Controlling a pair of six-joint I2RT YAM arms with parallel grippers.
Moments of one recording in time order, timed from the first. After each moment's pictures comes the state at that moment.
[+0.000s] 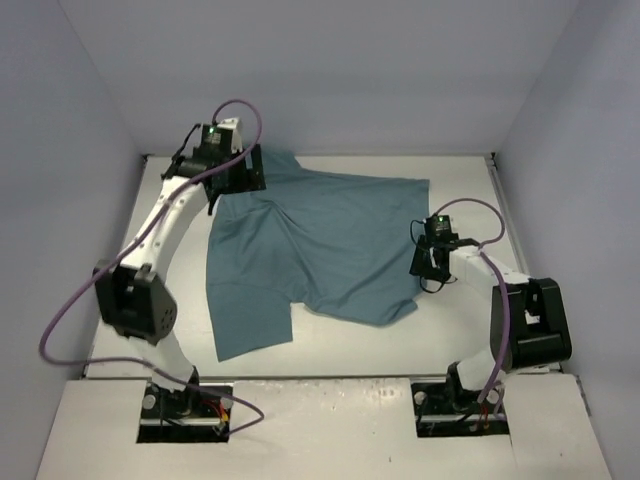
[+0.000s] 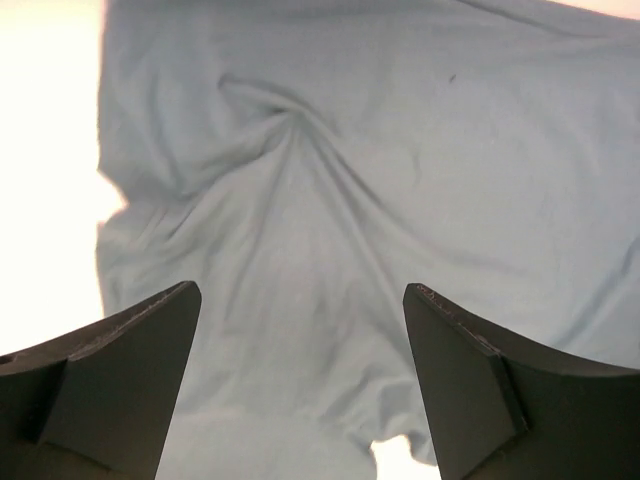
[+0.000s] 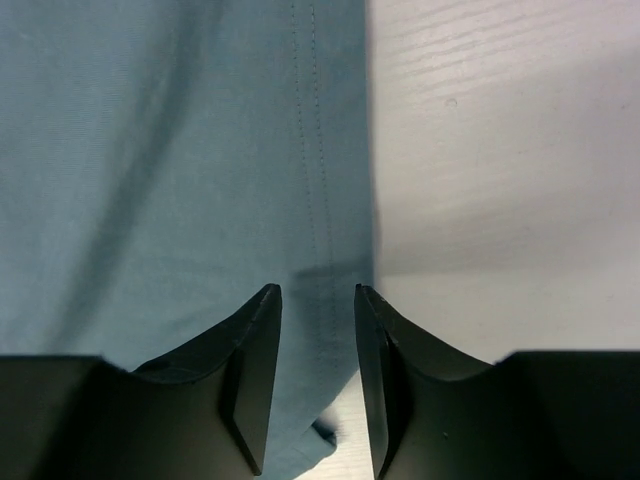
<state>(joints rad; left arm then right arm) -0.24 1.72 1.70 -0.74 0.02 -0.32 0.15 1.50 0.77 -0.36 0.10 0.41</state>
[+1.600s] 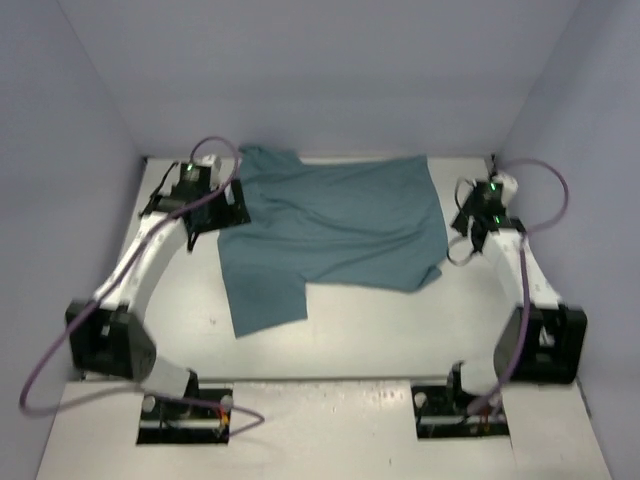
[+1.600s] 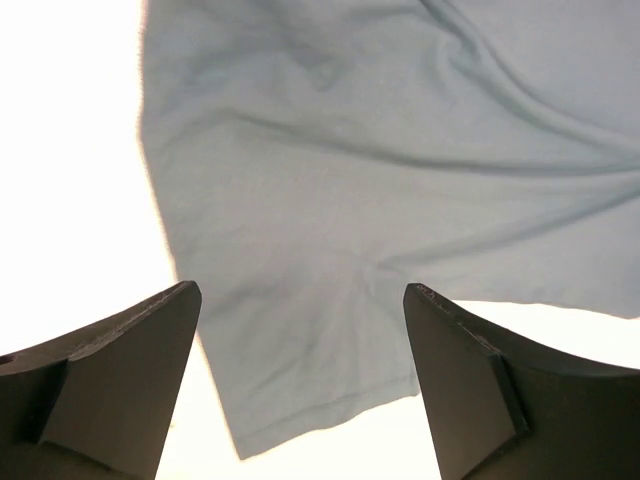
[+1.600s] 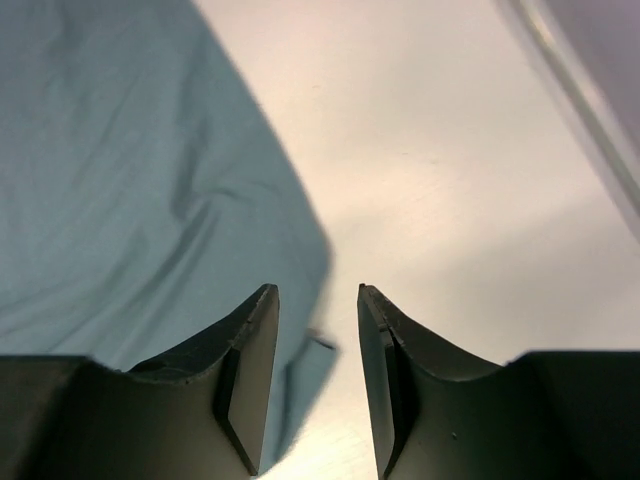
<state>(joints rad) -0.18 1.52 1.36 -0.72 0.08 -0.39 -0.06 1.45 1.05 -0.38 0.23 0.38</state>
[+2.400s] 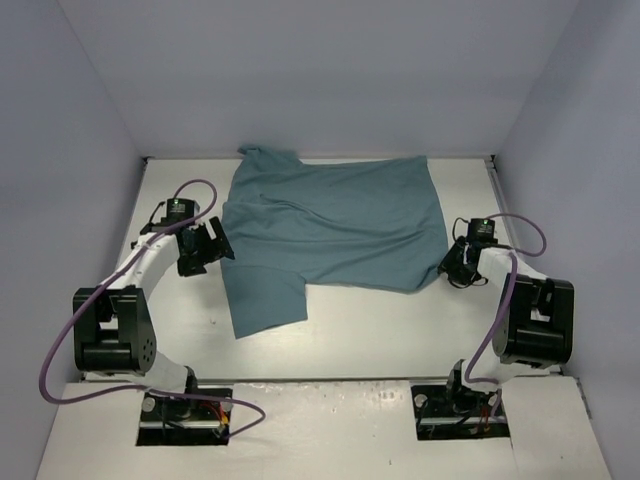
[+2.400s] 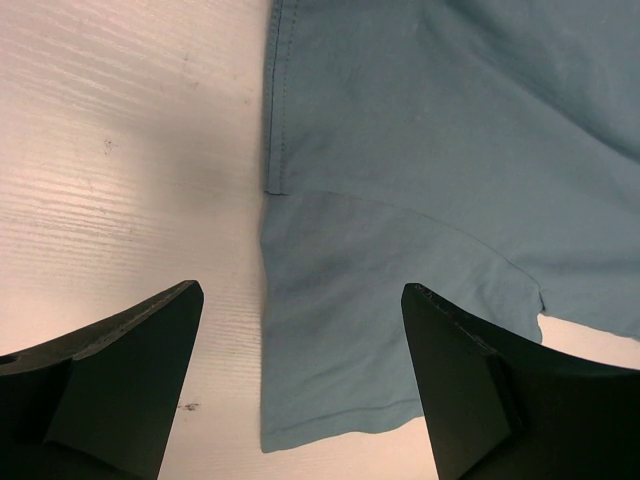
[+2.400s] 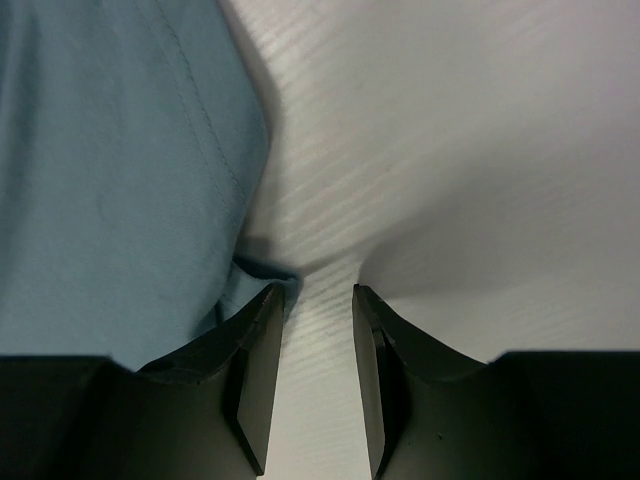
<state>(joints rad) -0.01 1.50 1.03 -0.61 0.15 -0.47 -0.16 1.54 0.76 -0.30 -0.04 0.49</state>
